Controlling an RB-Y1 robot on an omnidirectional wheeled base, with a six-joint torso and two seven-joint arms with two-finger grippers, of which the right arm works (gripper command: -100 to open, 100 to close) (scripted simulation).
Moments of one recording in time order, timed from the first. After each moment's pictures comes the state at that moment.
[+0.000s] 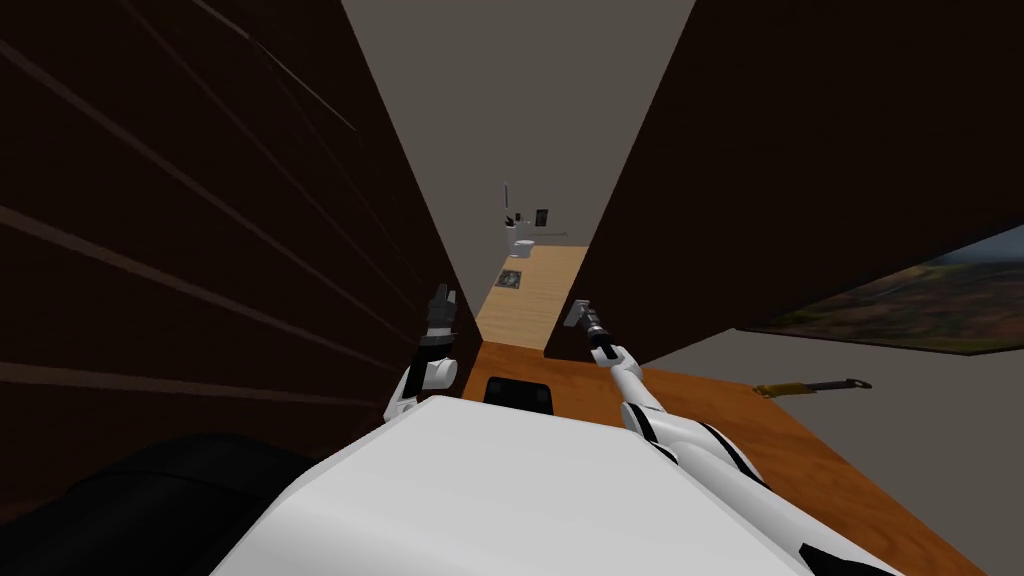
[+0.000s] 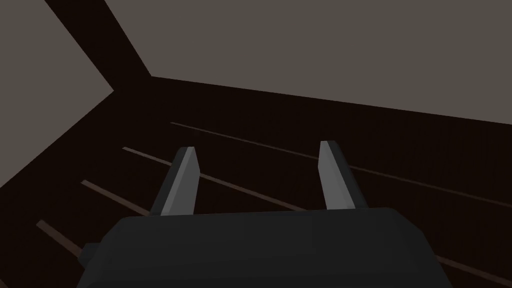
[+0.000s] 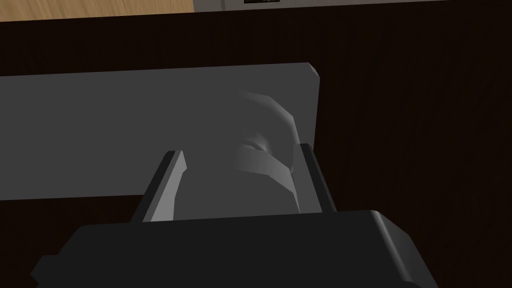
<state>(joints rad) -0.32 -0.35 -0.17 -0.72 0.37 -0.57 -0.60</state>
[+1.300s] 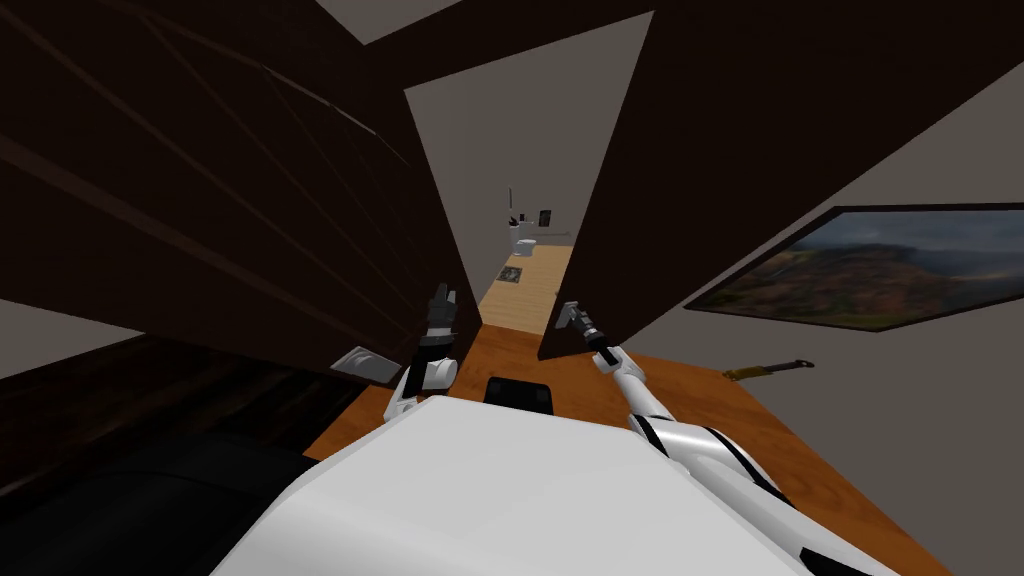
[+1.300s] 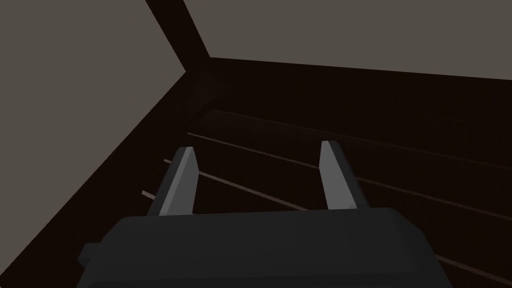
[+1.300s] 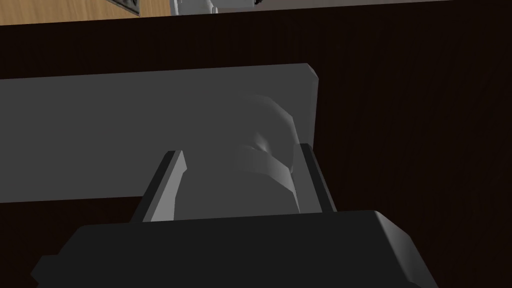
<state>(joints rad) -0.27 -0.39 -0.04 -0.77 0.49 -0.70 -0.79</state>
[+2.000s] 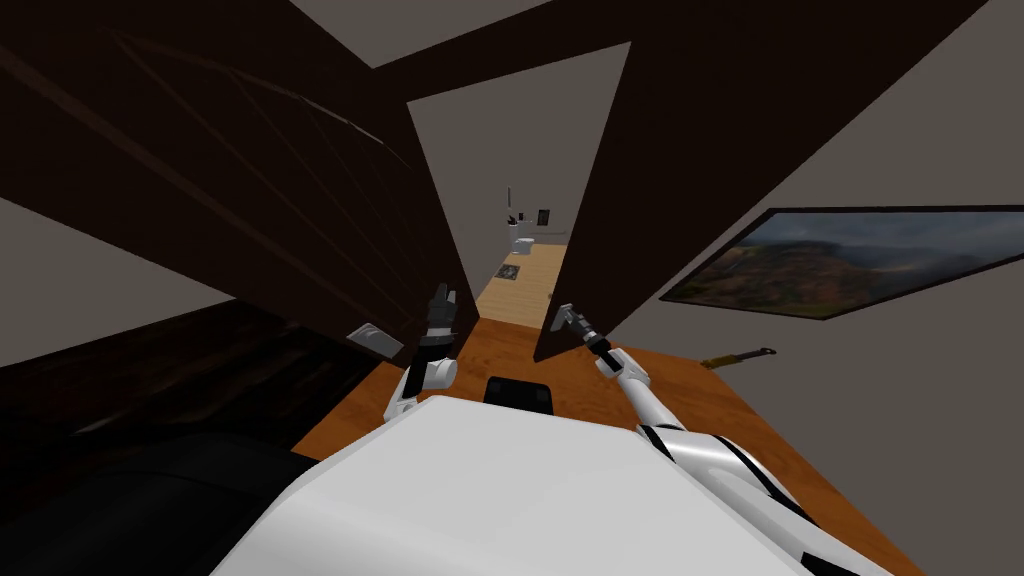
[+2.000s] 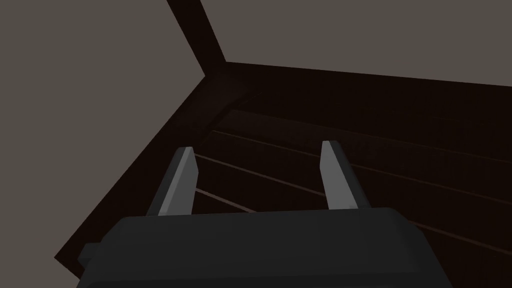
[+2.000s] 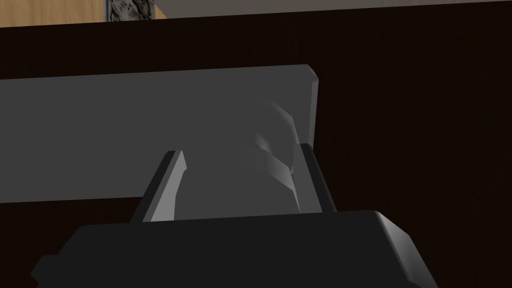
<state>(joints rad) -0.23 -0.43 0.02 -0.82 0.57 -0.81 -0.89</state>
